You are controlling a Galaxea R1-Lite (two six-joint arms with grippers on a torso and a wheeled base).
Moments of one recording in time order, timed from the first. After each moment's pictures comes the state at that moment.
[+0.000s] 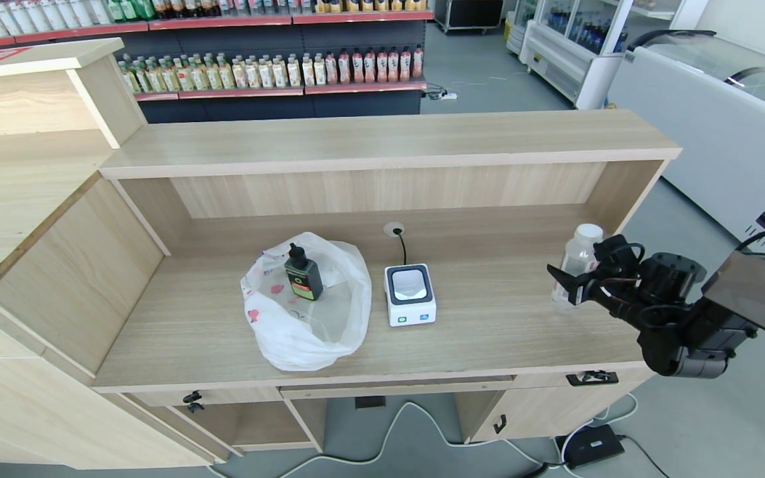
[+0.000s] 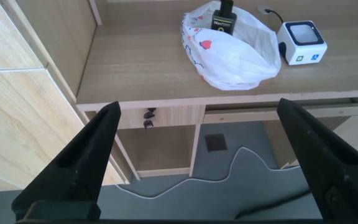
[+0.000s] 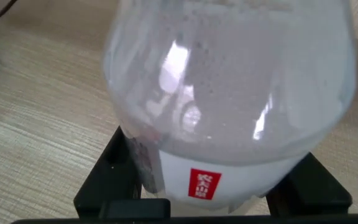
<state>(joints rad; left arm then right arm) 0.00 0.00 0.00 0.00 -0.05 0.00 -0.10 2.42 -1.04 -1.39 0.43 -0.24</state>
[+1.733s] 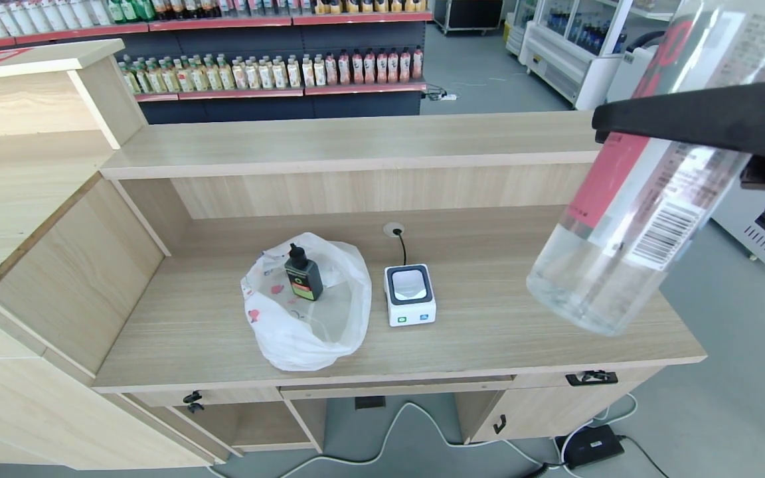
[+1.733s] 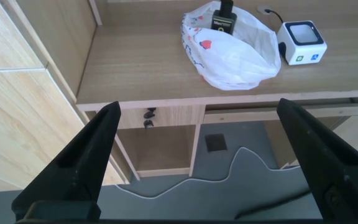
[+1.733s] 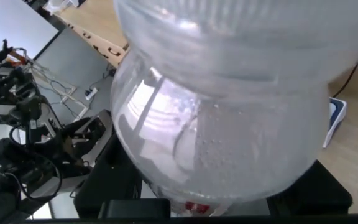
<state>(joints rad) 0.00 0.00 0.00 0.00 -0.05 0.00 0.70 1.25 -1.24 0.05 0.28 0.21</state>
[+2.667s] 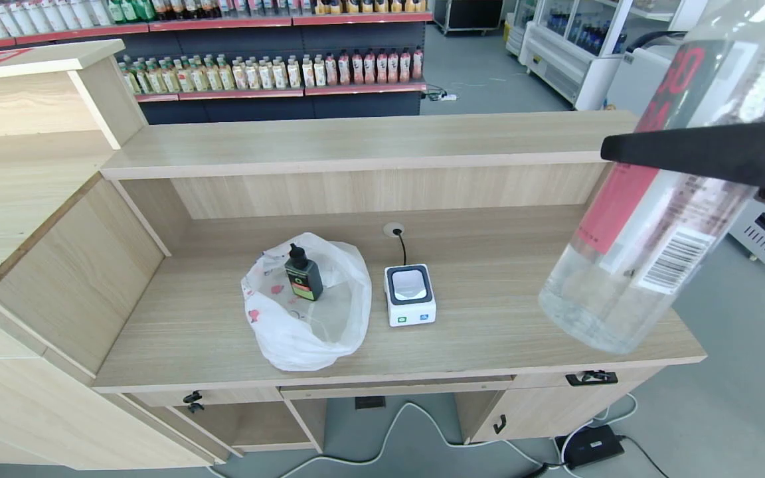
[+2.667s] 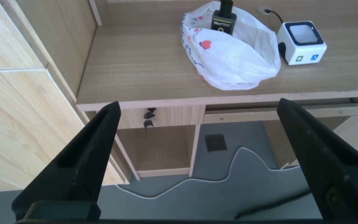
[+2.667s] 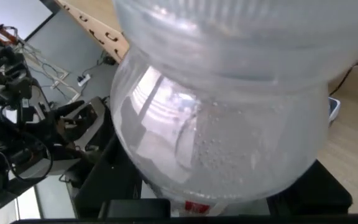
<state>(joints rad) 0.00 0.00 0.00 0.00 -0.05 0.00 0.69 1.22 -1.19 0.04 0.26 0.12</state>
